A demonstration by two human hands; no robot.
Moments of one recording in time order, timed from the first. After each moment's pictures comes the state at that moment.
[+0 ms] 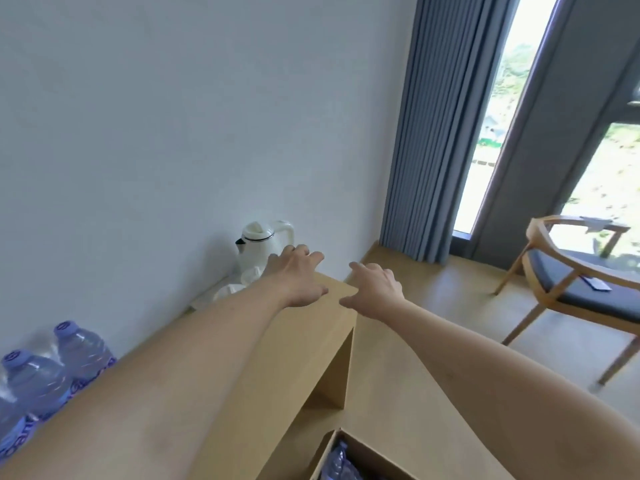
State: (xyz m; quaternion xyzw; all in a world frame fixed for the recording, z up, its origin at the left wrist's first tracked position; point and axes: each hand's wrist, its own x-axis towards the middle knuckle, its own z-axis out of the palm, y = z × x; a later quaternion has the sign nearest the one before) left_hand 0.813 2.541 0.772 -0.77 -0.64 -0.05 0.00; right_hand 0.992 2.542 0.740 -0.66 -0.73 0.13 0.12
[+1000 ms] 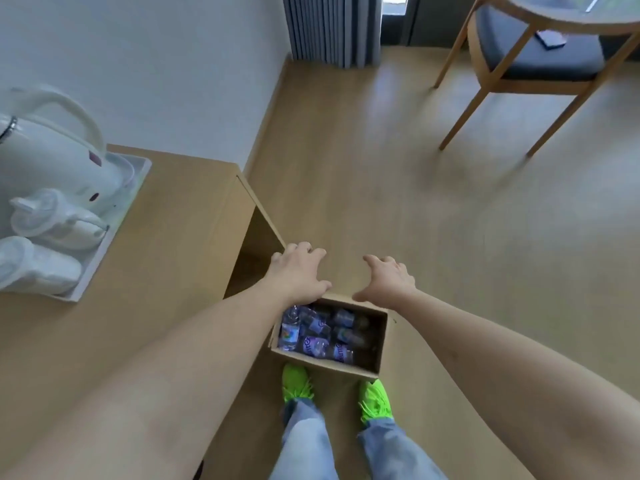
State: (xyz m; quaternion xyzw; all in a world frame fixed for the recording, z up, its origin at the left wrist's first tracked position) left_hand 1.040 2.582 0.514 -0.82 -0.51 0.17 -0.18; right_hand 1.218 2.520 0.489 -0.77 -0.50 0.38 -0.06
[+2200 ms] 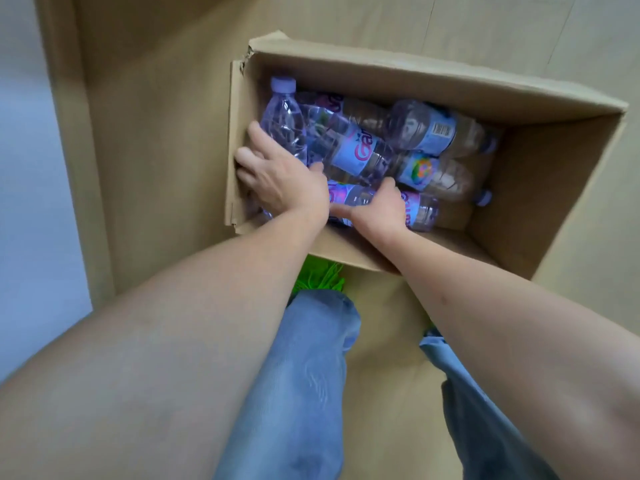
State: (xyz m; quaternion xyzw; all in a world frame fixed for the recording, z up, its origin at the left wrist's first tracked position) left_hand 0.958 2.518 -0.097 -0.48 -0.87 0.03 -0.12; right_hand 1.047 2.446 -0.135 -0.80 -0.22 0.56 0.06
